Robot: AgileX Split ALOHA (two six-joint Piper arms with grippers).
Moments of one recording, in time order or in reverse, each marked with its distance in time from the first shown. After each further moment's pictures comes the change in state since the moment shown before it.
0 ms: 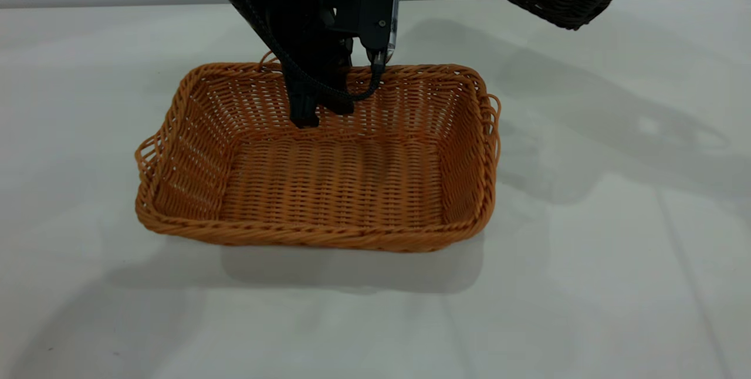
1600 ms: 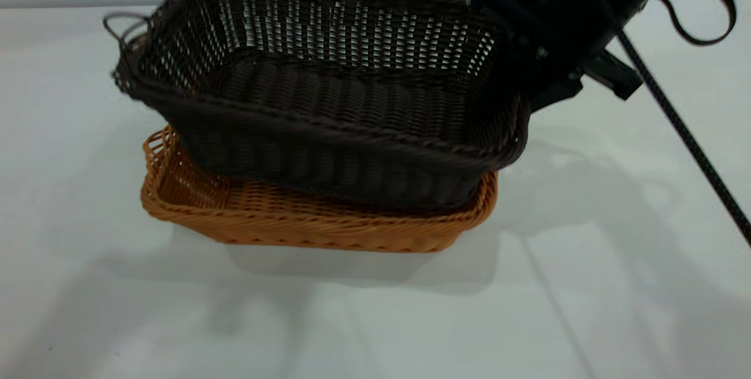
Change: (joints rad) left arm -0.003 -0.906 0.000 -0.008 0.831 -0.283; right arm 0.390 0.218 -0.003 -0.141 -0.074 0.006
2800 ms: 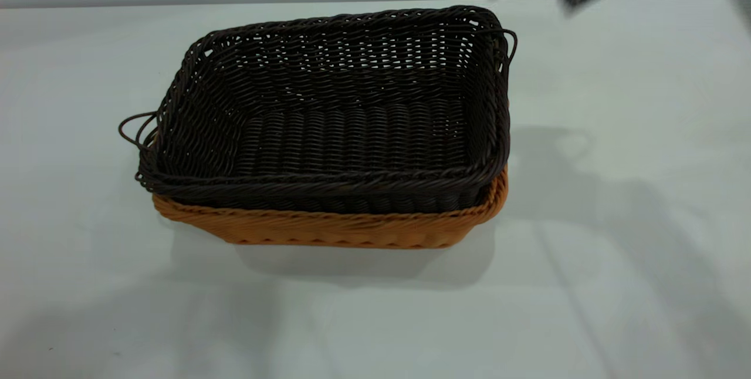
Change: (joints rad) left arm -0.001 -0.181 0.001 0.020 0.002 -0.137; right arm -0.011 -0.370 -0.018 -0.252 -0.002 -0.053
